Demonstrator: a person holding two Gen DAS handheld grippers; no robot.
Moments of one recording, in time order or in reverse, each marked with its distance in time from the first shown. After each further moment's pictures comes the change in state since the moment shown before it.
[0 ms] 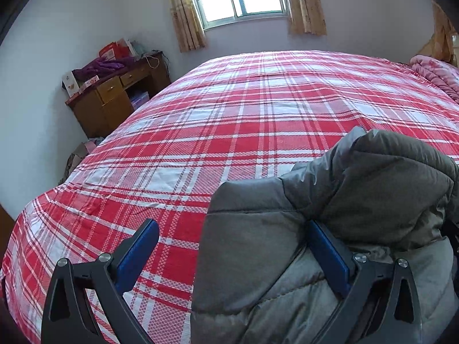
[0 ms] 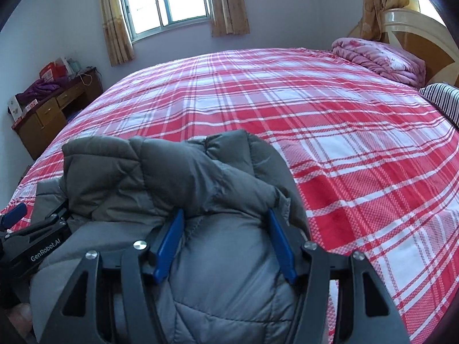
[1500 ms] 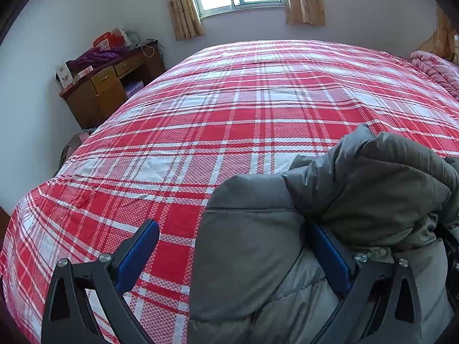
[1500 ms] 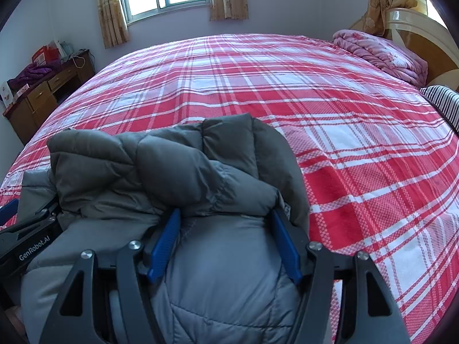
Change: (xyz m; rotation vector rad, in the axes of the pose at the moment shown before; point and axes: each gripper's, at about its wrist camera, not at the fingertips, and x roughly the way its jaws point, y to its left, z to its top) left arm 0.013 -0.001 -0.002 0.001 0.056 -0.024; right arm 0.019 0.005 0.002 -0.031 0.085 -0.038
